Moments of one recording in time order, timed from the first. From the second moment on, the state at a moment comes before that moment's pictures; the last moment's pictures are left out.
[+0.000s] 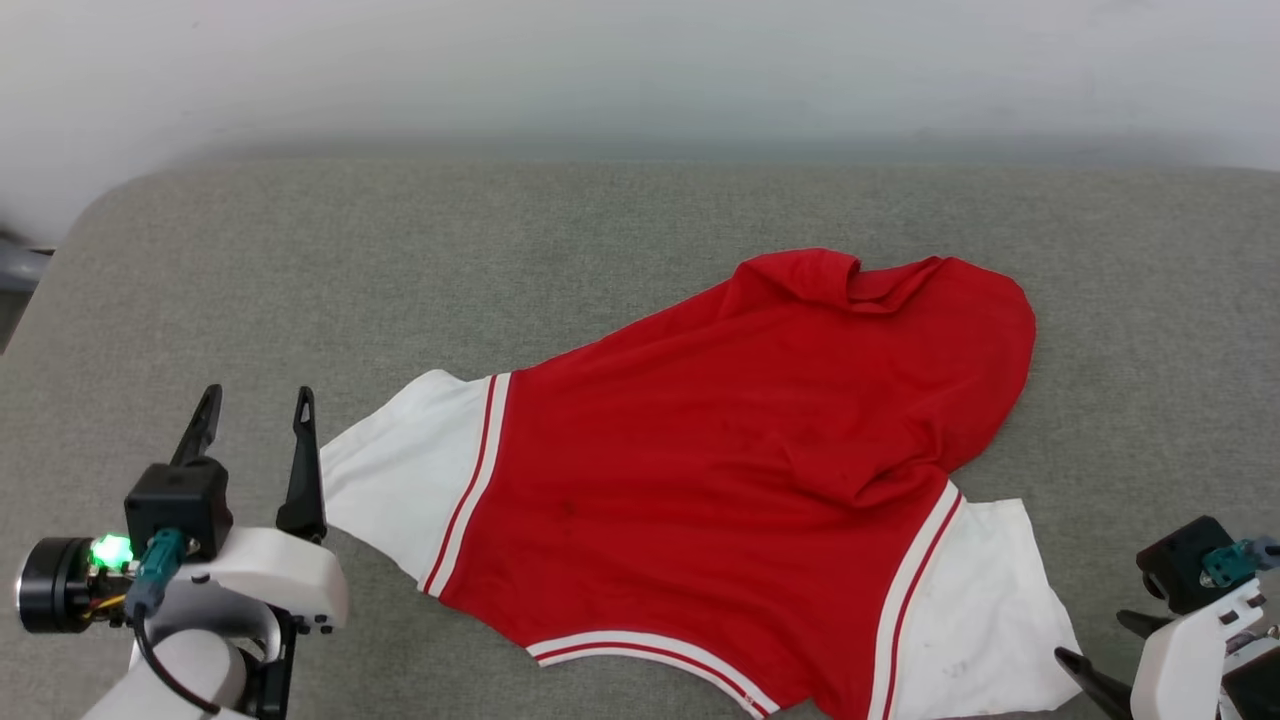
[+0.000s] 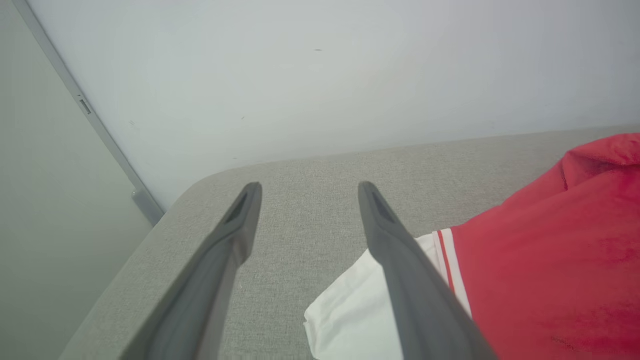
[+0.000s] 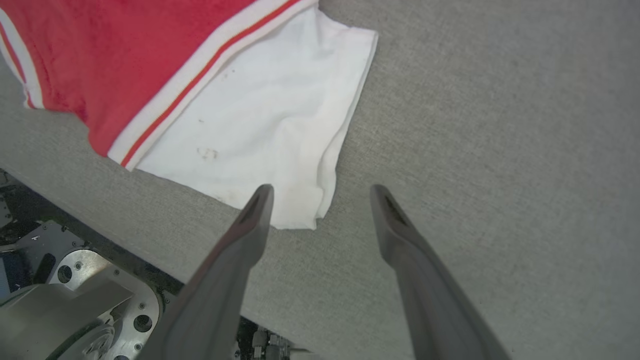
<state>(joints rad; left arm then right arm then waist) -0.28 0.68 -0.58 0.07 -0.66 0.49 -0.26 0.05 -0.66 0.21 -0.18 0.53 0.13 0.72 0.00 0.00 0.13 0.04</state>
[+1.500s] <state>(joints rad) -0.43 0.70 -0.46 0.17 -0.58 -0.03 0.27 0.01 -0.60 0.21 0.11 0.53 0.13 0.40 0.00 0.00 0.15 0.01</state>
